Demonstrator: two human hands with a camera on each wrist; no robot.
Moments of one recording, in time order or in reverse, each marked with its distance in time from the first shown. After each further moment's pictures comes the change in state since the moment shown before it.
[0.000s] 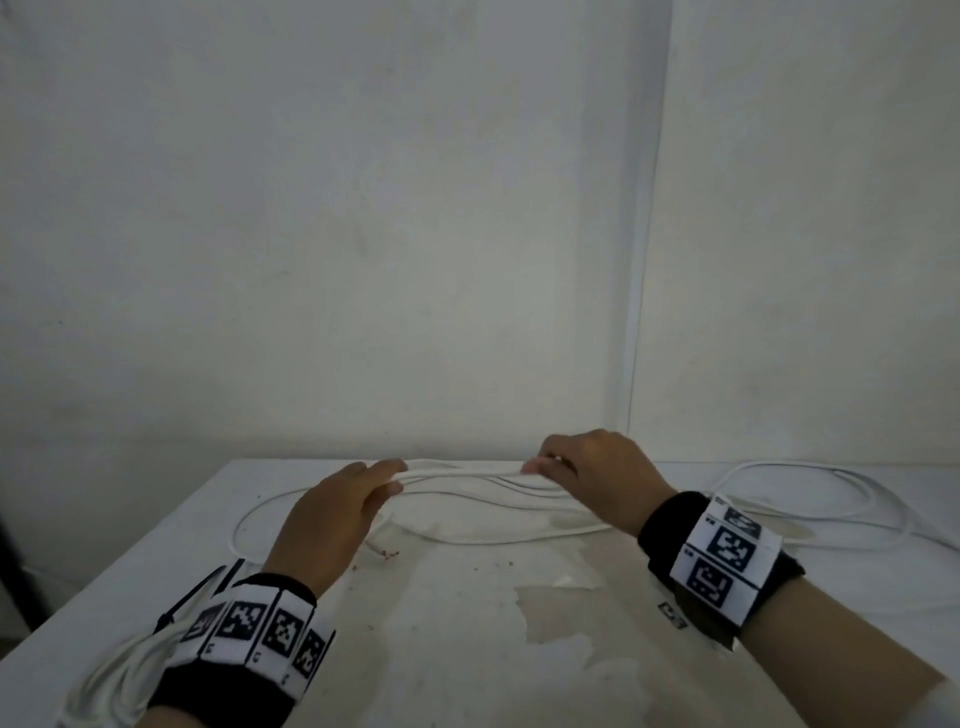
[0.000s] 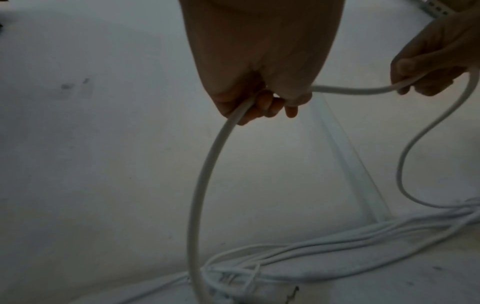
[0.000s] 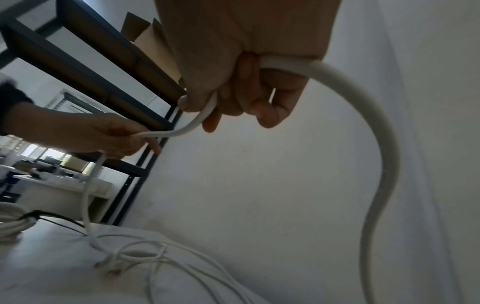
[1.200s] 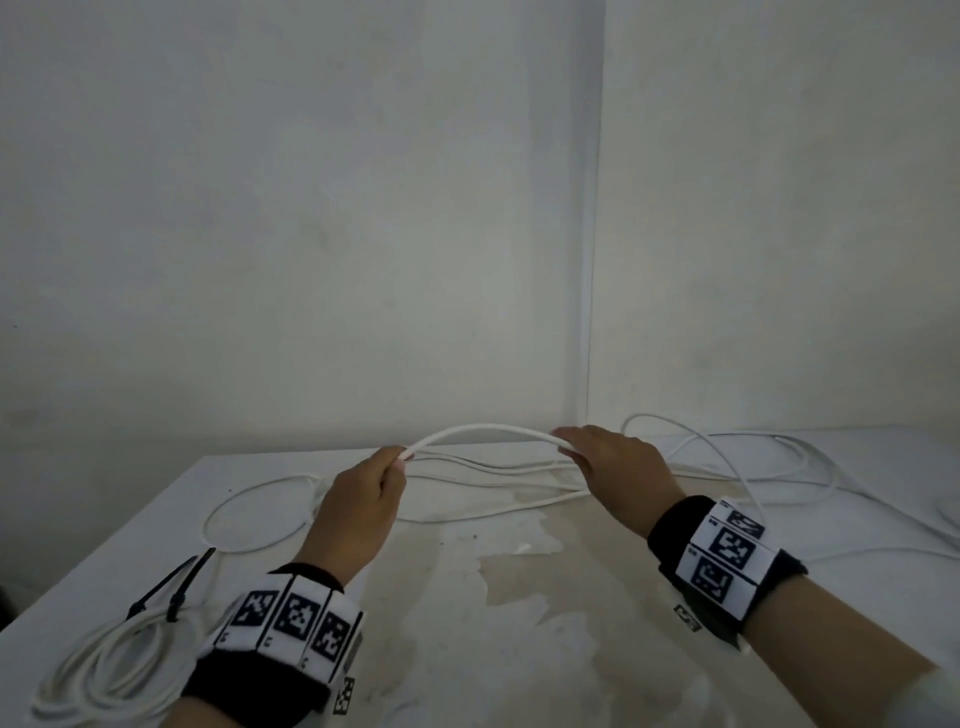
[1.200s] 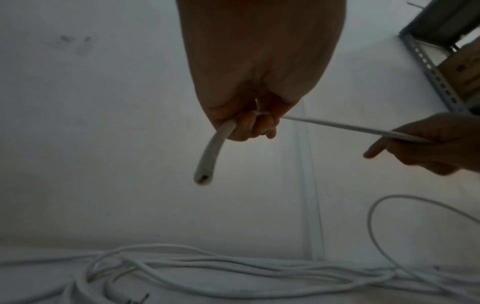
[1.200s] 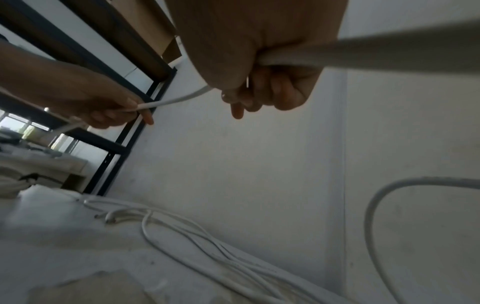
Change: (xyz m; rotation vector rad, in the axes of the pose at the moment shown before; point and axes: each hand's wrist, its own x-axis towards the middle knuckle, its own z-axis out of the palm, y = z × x) left_hand -0.009 0.064 0.019 -0.242 -0.021 -0.145; right_hand -0.055 0.041 0.001 -0.089 0.184 0.029
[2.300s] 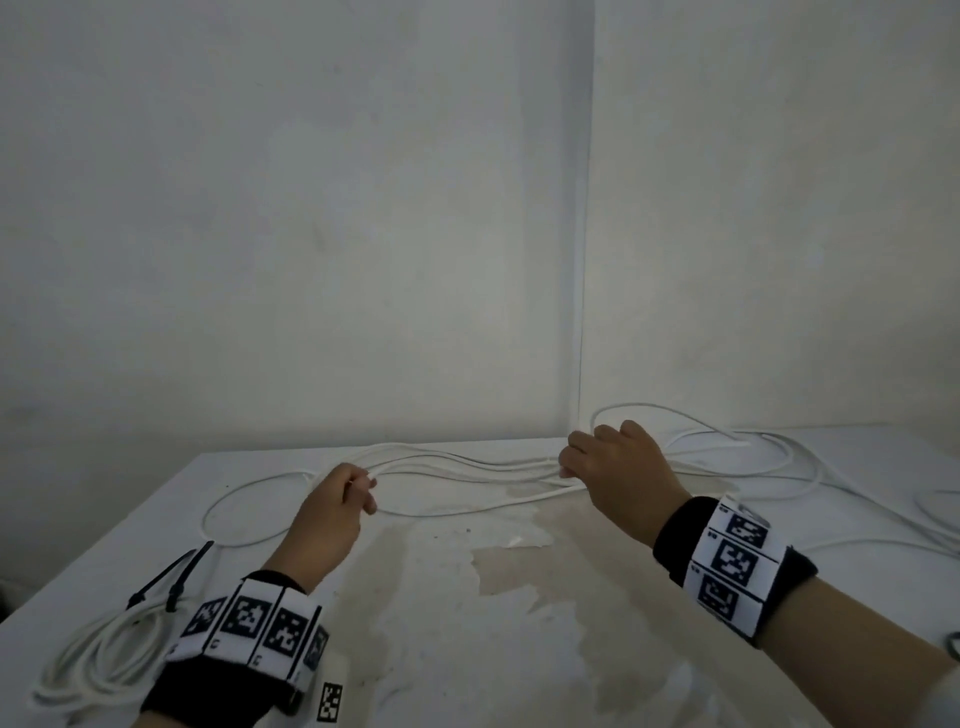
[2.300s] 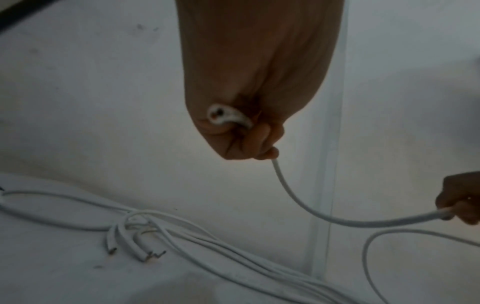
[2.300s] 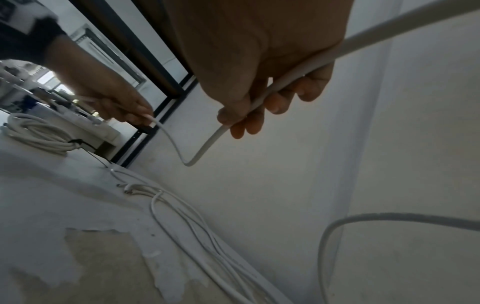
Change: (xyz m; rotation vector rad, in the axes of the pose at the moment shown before) left_hand -0.010 -0.015 -0.008 -0.179 -0.052 -0.270; right_hand -0.010 0.004 -0.003 -0.483 0.126 -0.253
